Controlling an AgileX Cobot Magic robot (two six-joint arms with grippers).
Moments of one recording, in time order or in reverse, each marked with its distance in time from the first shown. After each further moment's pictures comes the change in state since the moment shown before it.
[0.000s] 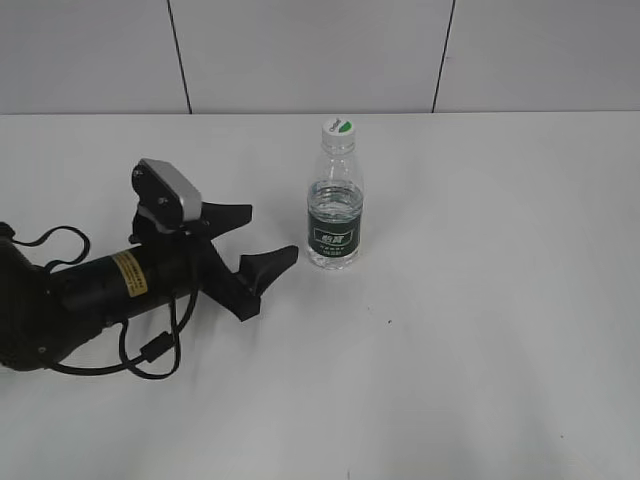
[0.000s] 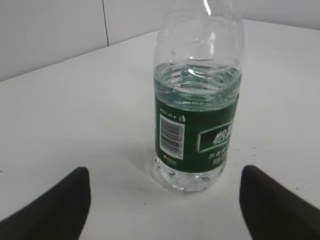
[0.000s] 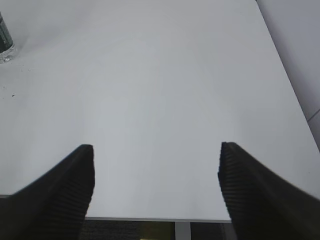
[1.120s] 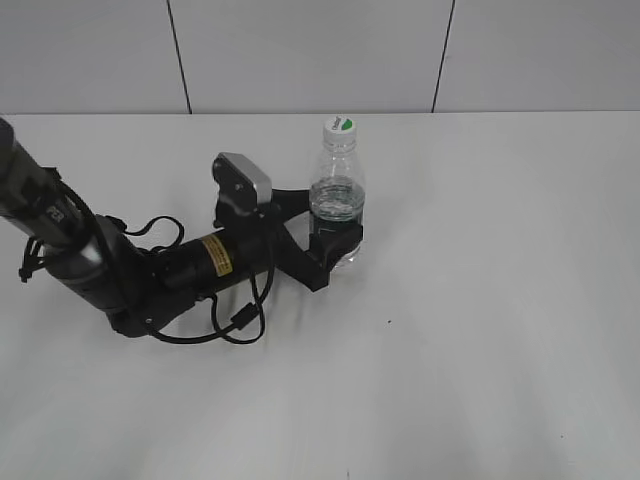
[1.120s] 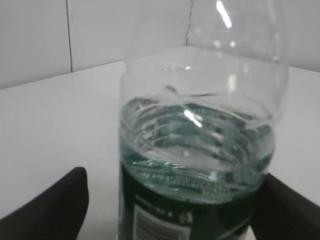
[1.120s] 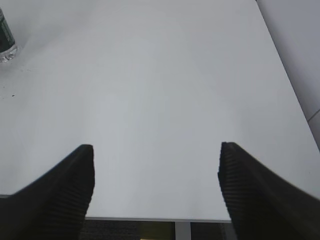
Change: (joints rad) left arm -0.097 0.234 -0.365 -0.010 -0.003 -0.139; right arm 0.000 0.000 0.000 0.000 0.000 0.000
